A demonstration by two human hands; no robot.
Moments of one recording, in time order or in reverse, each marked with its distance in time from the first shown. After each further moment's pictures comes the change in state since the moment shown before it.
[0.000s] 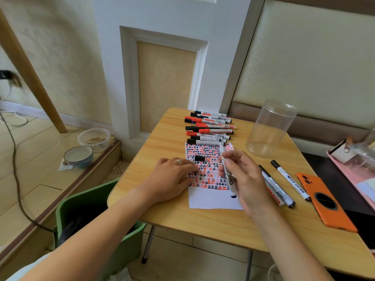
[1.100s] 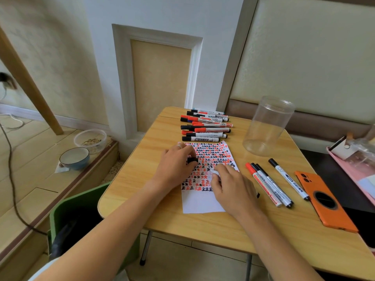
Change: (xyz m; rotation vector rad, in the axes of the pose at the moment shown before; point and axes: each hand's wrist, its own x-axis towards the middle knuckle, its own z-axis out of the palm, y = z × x) left_hand 0.054 0.012 0.021 -0.108 0.264 -0.200; right_hand 0.008 0.039 -0.011 -1.451 -0.030 -0.322
